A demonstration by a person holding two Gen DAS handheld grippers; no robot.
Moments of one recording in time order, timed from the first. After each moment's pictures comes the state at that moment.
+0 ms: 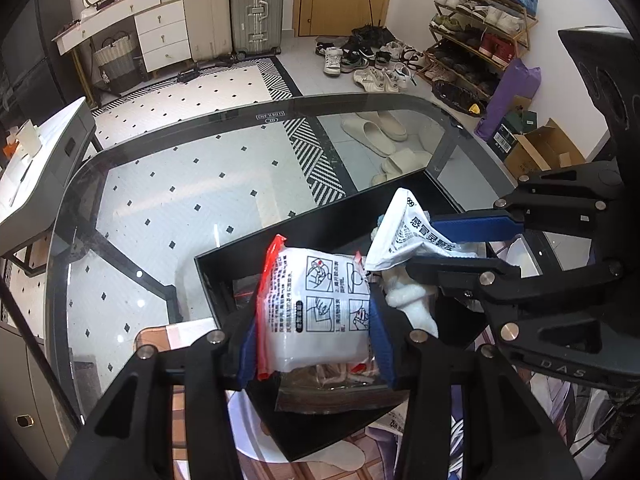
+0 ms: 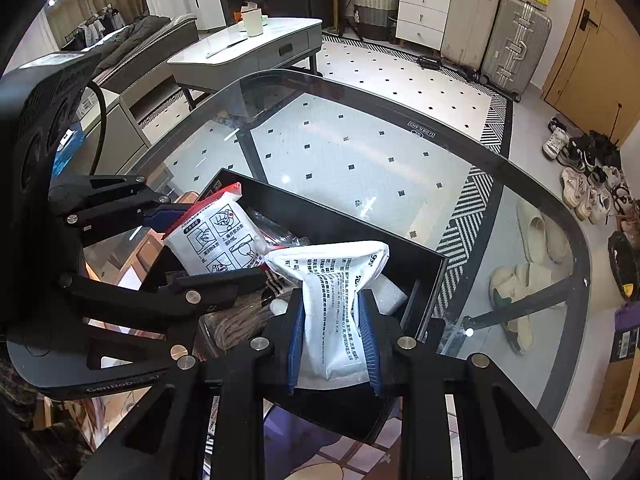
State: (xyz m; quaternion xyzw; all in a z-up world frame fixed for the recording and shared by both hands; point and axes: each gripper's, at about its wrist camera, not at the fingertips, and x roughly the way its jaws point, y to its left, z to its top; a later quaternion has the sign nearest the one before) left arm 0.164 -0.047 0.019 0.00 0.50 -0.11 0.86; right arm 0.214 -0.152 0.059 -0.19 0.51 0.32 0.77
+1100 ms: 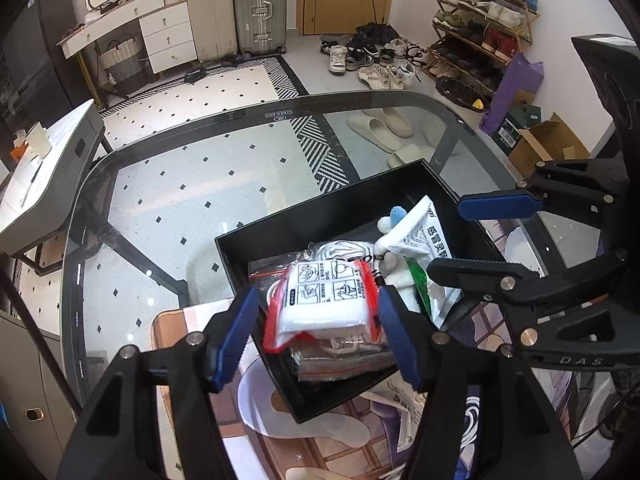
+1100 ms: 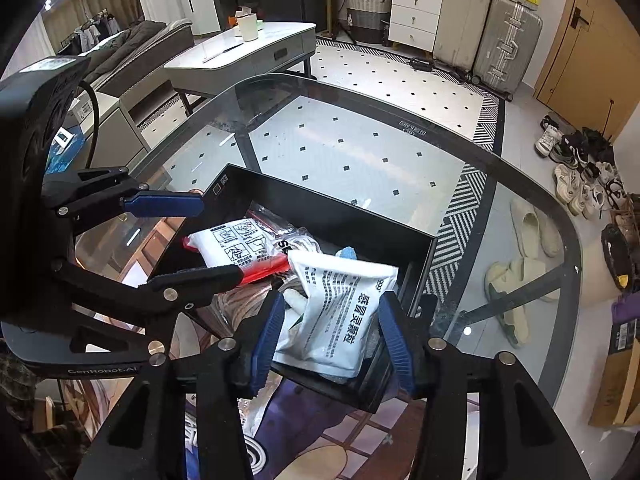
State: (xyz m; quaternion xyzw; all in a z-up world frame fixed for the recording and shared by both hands) left arm 0.146 -0.039 0.034 0.02 0.50 -0.09 0.86; right arm 0.193 -0.167 0.069 -0.18 0.51 0.31 0.79
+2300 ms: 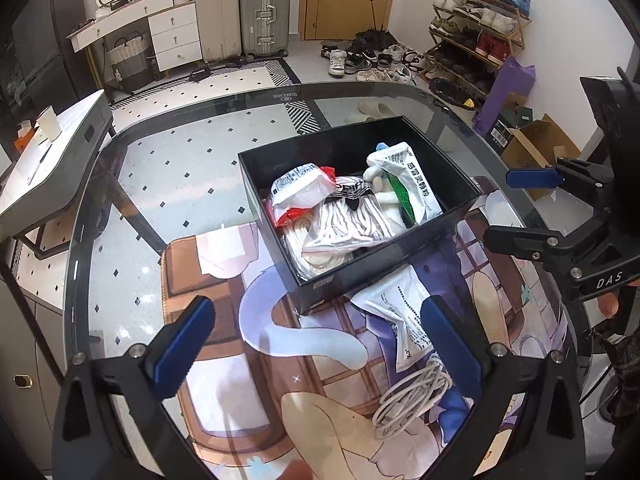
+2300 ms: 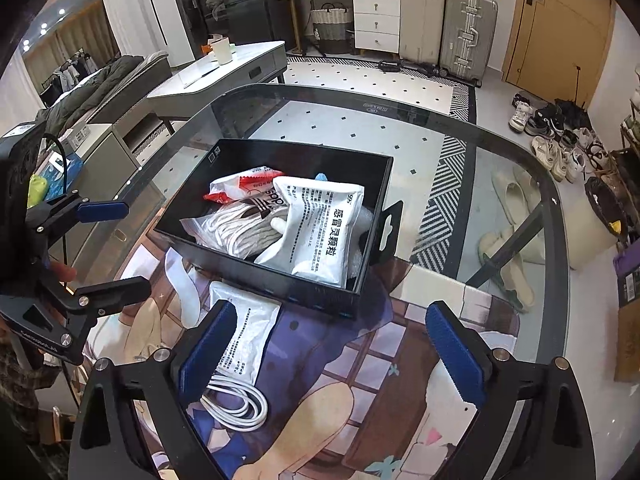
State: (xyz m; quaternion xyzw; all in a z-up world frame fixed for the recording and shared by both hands) left arm 0.070 -0.027 0.027 0.00 0.49 -0.10 0.87; right arm 0.138 -0.231 0.068 -0.12 0.50 0.27 0.81
